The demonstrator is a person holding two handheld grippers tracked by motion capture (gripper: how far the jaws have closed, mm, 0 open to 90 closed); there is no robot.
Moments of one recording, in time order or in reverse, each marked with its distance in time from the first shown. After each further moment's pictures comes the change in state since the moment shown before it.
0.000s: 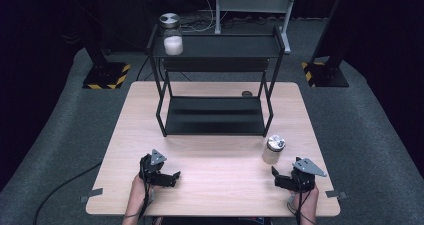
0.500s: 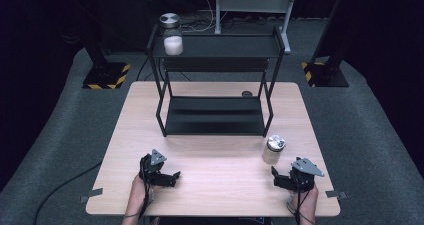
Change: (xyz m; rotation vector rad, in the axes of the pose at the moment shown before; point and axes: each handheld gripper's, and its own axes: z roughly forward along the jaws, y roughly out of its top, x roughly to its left) left arm 0.000 0.000 0.000 0.001 0.000 0.000; right arm 0.006 0.005 0.002 0.025 -0.027 -0.017
